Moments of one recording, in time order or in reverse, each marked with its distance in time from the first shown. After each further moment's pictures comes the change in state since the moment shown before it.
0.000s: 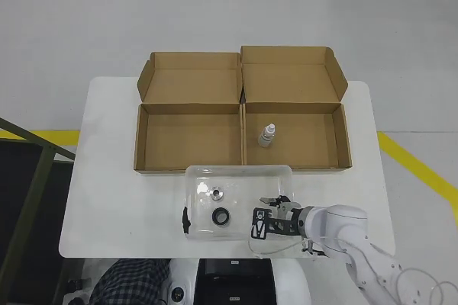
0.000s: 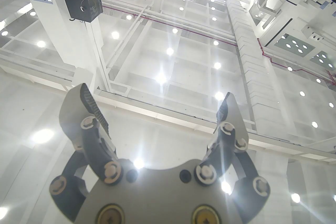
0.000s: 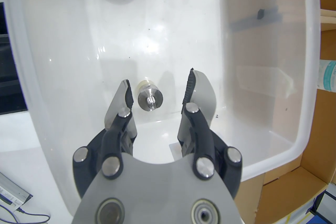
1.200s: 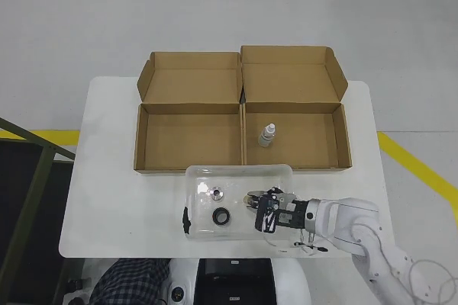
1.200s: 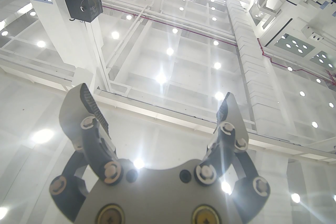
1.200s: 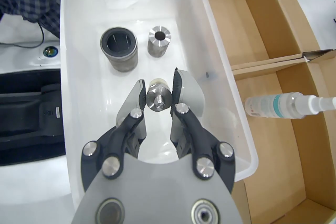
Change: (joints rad) left arm 0.000 0.000 0.000 0.000 0.000 0.000 0.000; right arm 0.022 0.013 0.068 0.039 0.172 0.026 -0.379
